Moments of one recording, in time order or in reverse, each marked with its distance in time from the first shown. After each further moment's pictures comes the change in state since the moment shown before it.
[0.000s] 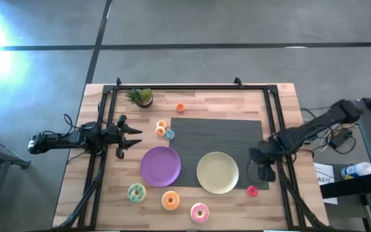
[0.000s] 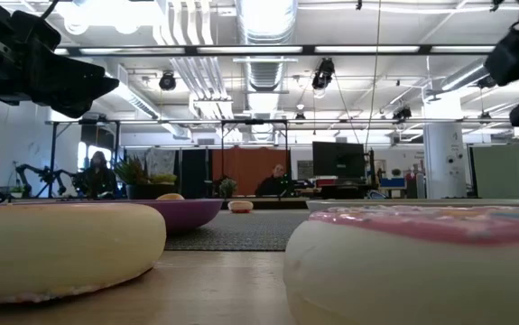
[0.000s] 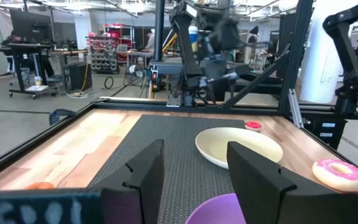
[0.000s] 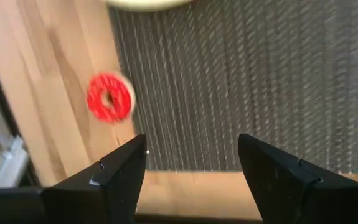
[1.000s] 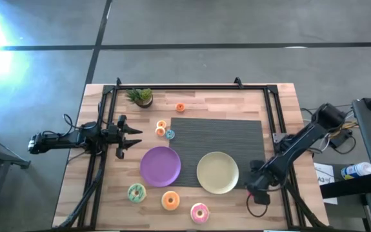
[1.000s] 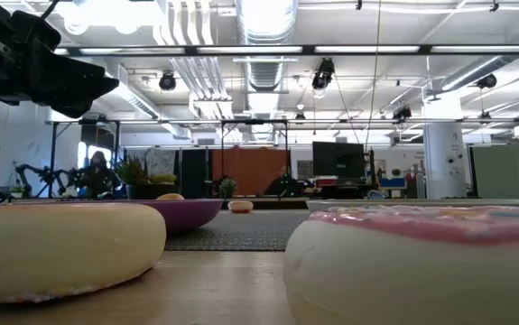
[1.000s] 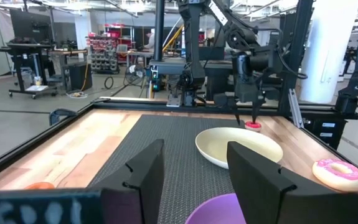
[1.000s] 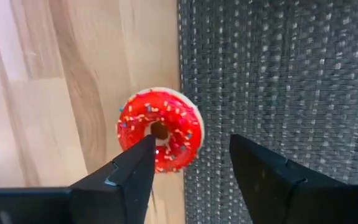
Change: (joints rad) left arm 0.000 0.000 0.000 0.000 0.000 0.000; right arm 0.329 0.413 0.051 0.328 0.143 0.199
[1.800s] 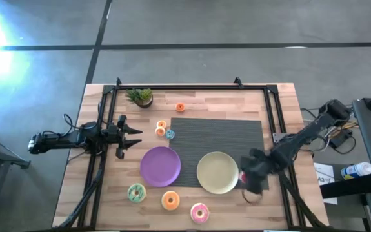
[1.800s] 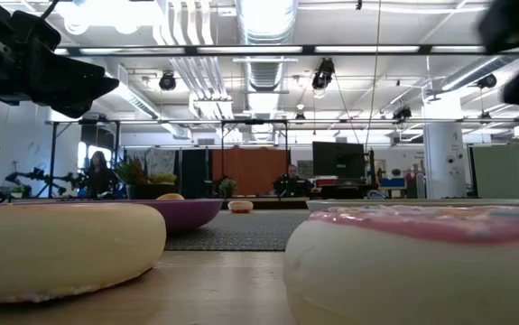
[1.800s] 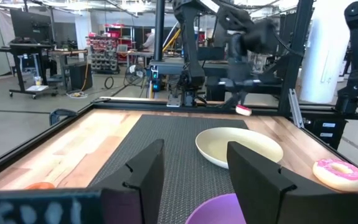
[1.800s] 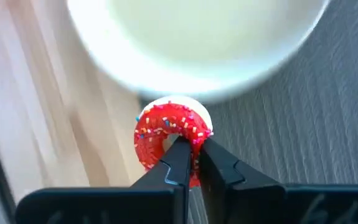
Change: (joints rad) left arm 0.000 0.000 0.000 0.000 0.000 0.000; right arm -0.162 -0.158 0.107 -0.160 0.149 0.030
